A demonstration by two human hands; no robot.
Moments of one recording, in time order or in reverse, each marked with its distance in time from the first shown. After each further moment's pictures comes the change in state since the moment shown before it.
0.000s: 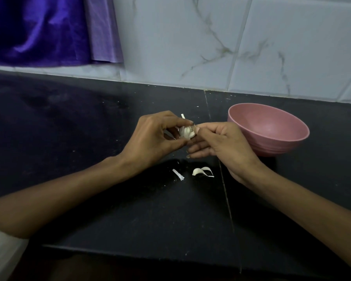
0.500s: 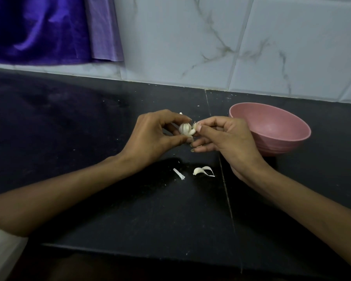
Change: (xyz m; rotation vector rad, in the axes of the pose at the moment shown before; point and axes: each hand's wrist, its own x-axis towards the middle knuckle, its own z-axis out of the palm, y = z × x) left_hand 0.001 -0.001 0.001 -0.172 0.022 -0.171; right_hand 0.001 -0.002 -0.003 0.054 0.106 -0.068
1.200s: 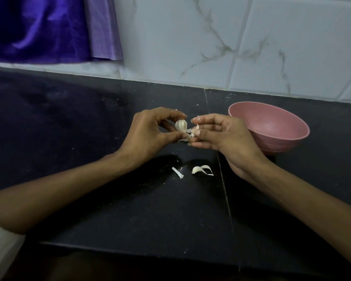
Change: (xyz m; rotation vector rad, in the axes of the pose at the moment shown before) left_hand 0.001 -0.003 0.000 -0.012 0.023 -0.039; right_hand 0.001 -0.002 -0.004 0.055 -0.063 0.093
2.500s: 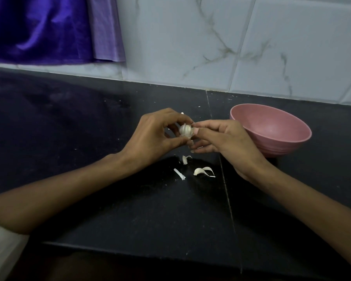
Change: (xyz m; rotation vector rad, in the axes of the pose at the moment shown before) left_hand 0.001 0.003 -0.004 0.177 -0.053 0.211; right_hand -0.002 -0.005 0.002 -0.172 -0.074 -0.025
